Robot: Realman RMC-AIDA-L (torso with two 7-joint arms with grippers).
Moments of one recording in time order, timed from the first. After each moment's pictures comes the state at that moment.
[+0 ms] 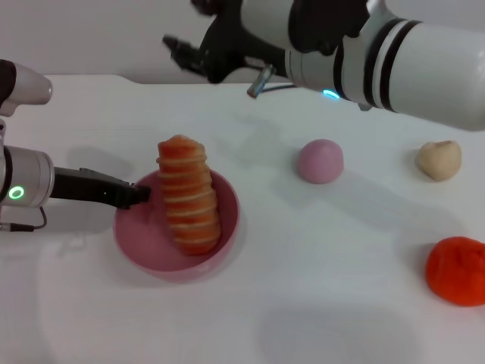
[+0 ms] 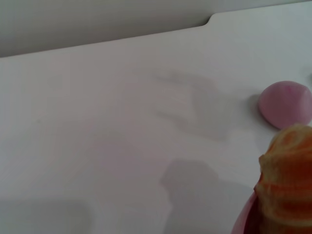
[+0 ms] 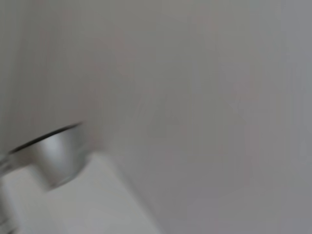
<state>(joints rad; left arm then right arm) -0.51 -2.06 1.06 0.94 2.26 1.24 -2.18 0.50 2.09 -1.89 -1.54 -2.41 -0.51 2.46</state>
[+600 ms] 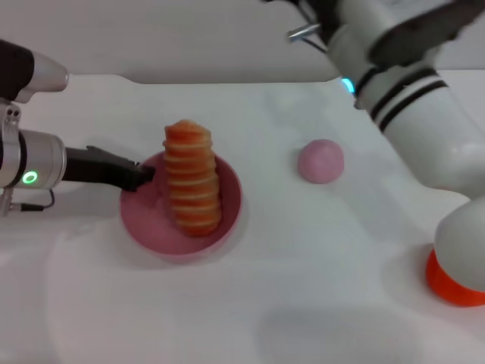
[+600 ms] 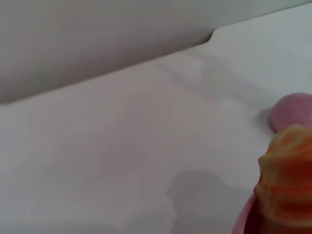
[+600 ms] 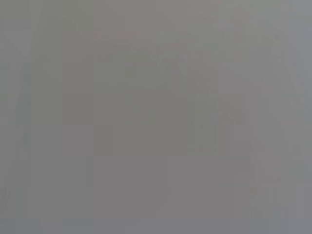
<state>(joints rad) -0.52 -2.06 1.13 0.95 2.25 1.13 -2.13 0.52 2.09 -2.15 -1.06 -2.31 0.57 2.69</state>
